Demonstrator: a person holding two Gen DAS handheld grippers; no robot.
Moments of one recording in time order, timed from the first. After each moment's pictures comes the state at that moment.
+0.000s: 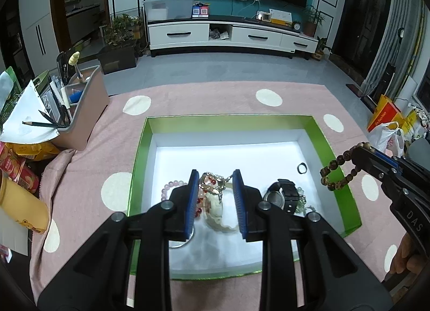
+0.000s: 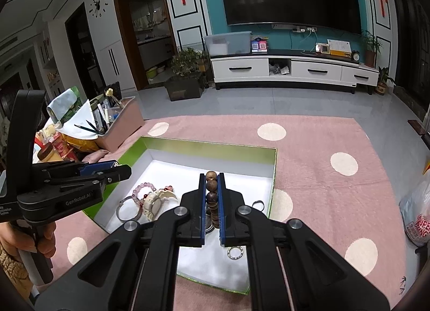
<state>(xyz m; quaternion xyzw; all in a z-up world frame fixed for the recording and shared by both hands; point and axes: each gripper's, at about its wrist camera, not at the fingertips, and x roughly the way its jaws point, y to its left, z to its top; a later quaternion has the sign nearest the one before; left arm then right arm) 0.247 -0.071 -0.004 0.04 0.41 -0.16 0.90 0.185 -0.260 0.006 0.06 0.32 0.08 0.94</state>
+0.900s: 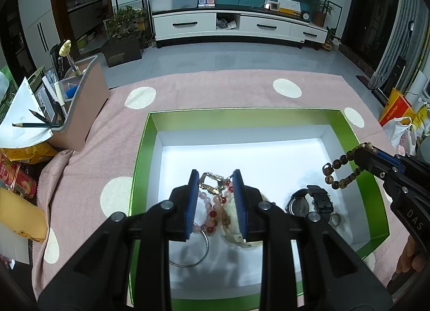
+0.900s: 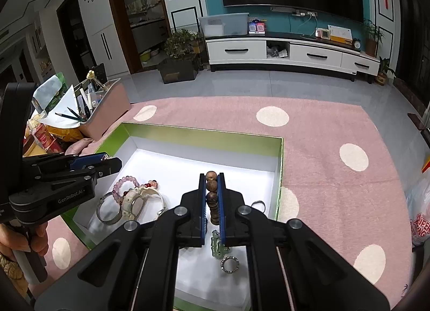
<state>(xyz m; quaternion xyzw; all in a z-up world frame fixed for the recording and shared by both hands) 0.280 -0.076 -0.031 0.06 0.43 -0.14 0.89 0.226 -0.258 -0.021 0.05 0.37 0.07 0.93</state>
